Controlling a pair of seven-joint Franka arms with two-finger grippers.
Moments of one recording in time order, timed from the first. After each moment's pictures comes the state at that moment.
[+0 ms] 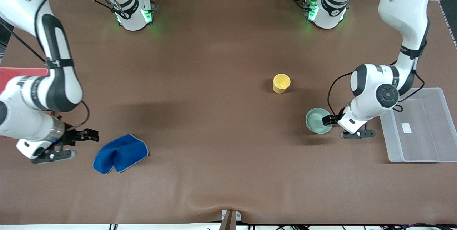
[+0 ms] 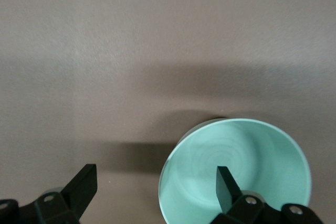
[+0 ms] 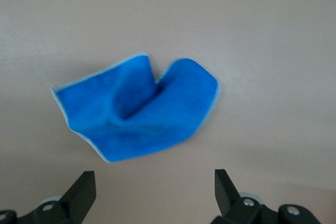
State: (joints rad) left arm -0.04 0.49 -0.08 -1.99 0.00 2.47 -0.15; right arm 0.00 0.58 -0.02 -1.51 0.04 2.12 -0.24
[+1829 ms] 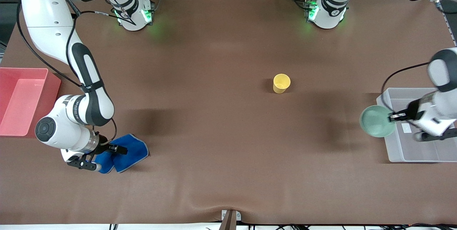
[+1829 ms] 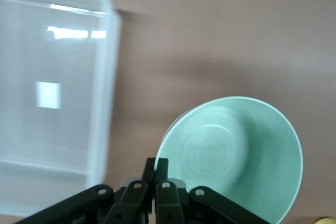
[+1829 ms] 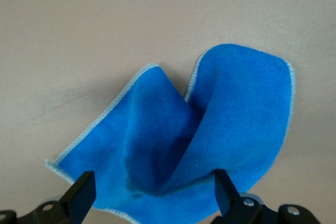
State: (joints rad) left arm 0.23 0.36 -0.06 -1.66 0.00 1.96 0.03; right arm 0.04 0.76 -0.03 -1.50 0.20 2.31 0.10
